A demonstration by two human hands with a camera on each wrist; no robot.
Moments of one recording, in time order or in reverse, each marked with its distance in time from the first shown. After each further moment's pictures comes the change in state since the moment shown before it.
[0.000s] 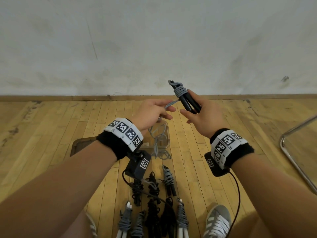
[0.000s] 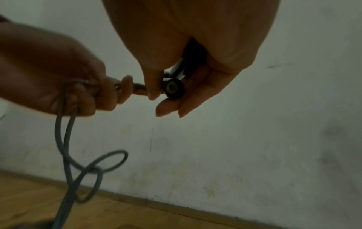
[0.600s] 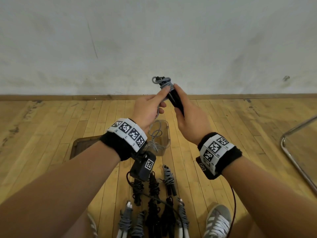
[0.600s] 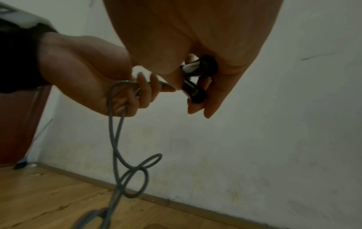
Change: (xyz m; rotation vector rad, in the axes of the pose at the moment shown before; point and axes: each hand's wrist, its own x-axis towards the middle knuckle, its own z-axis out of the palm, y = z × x) left_hand 0.004 0.001 0.003 -0.156 0.298 0.044; right_hand -0.008 -0.021 0.032 -0.166 0.024 -0.255
